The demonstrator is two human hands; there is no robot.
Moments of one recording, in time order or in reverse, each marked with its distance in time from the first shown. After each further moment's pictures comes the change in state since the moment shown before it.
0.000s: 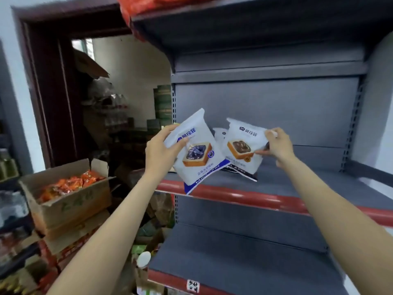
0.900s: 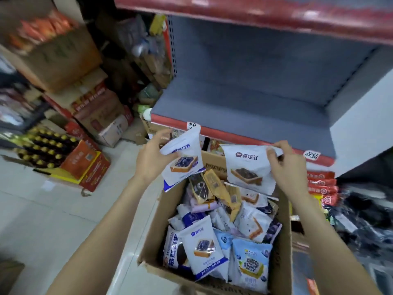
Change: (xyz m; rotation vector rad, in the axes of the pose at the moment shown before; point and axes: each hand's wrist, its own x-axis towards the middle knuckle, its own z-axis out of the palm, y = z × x) left_hand -0.336 -0.114 -0.032 0.333 -0.474 -0.647; right_hand -0.321 0.204 -0.108 -0.815 -0.289 0.033
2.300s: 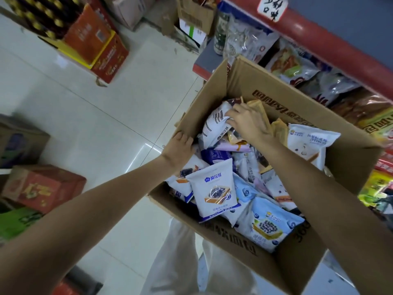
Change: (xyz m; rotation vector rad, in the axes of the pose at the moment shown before) left_hand -0.077 -0.169 0.122 1.236 -1.021 0.139; right_hand -0.005 0.064 0.314 -0.400 -0.744 -0.726
